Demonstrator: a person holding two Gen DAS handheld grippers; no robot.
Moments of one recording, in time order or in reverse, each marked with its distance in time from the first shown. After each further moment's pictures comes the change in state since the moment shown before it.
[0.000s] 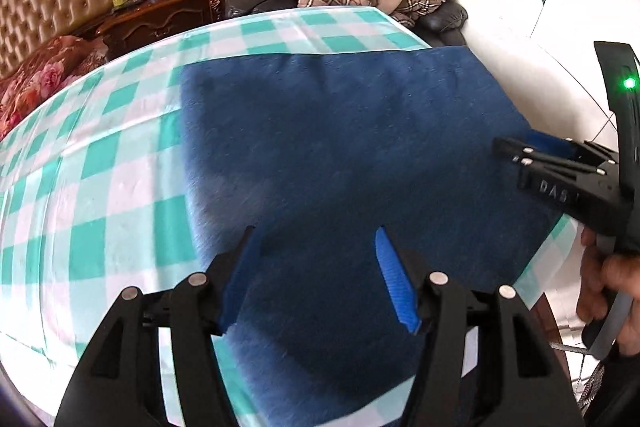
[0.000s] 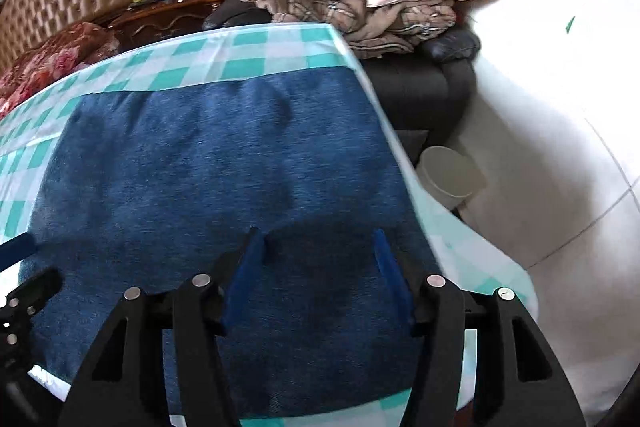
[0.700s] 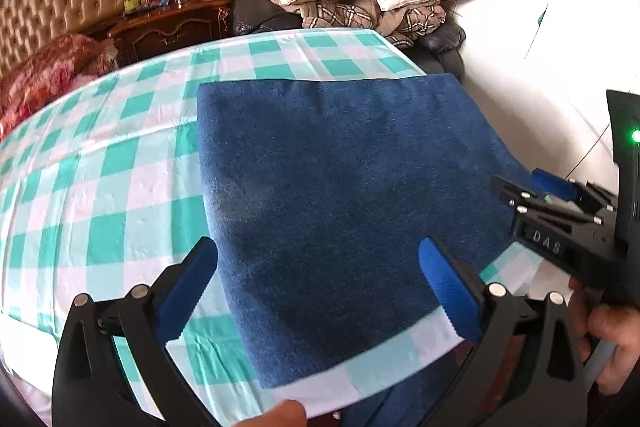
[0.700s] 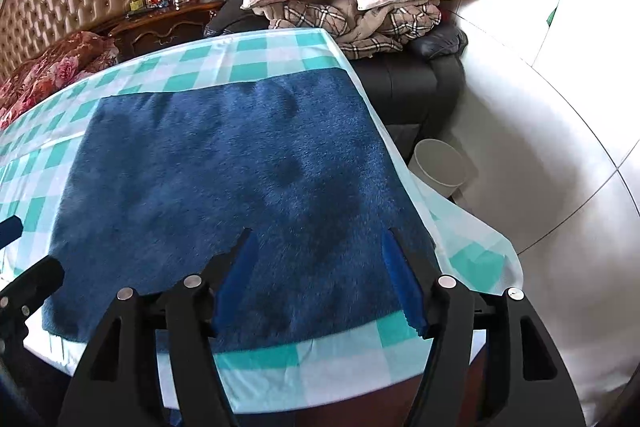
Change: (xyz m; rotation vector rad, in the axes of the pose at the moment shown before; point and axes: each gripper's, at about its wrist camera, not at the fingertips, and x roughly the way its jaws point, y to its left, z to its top) left arm -0.042 -0.007 0.001 -0.054 -0.044 -0.017; right arm -0.047 0.002 -0.019 0.035 -0.004 0.010
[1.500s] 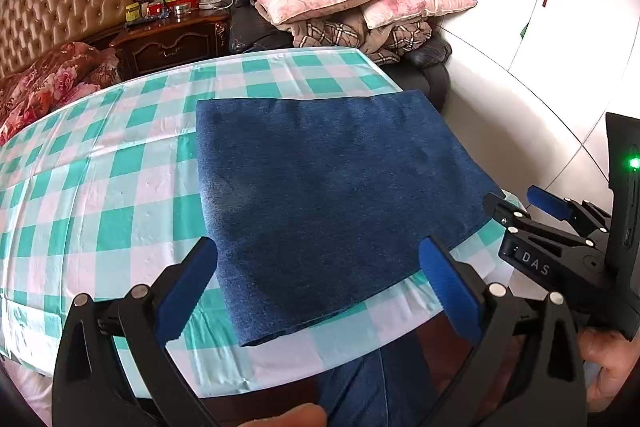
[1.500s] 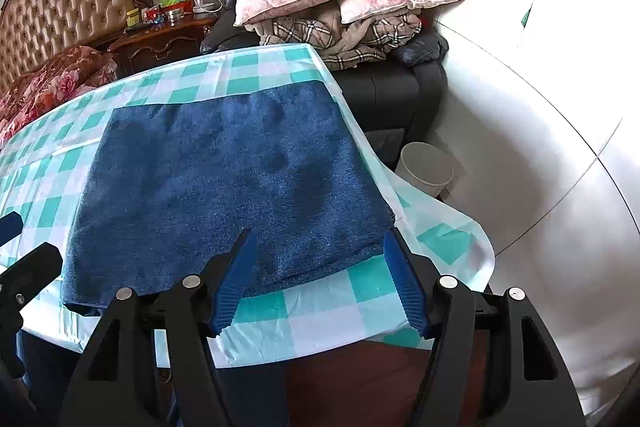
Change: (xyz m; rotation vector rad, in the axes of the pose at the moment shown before) left arm -0.048 -0.027 -0.008 0.004 -0.057 -0.007; right arm -0.046 -0.018 -0.016 0.031 -0.038 -0.016
